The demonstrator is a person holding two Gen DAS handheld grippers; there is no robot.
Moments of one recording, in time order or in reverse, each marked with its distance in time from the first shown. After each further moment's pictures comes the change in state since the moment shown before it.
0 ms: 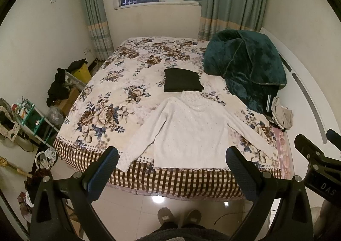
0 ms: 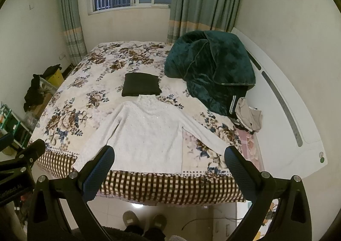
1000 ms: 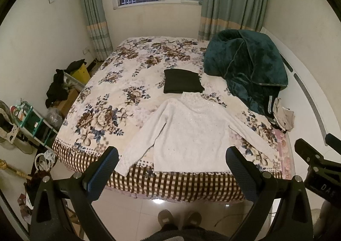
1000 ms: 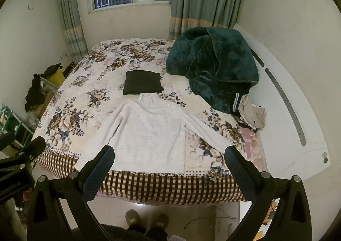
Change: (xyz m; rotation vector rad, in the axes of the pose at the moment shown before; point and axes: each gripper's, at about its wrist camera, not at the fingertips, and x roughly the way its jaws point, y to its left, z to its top) left arm 0.021 0.009 0.013 -0.003 -0.012 -0.002; right arm 0.019 0.001 -0.005 0.003 0.011 0.011
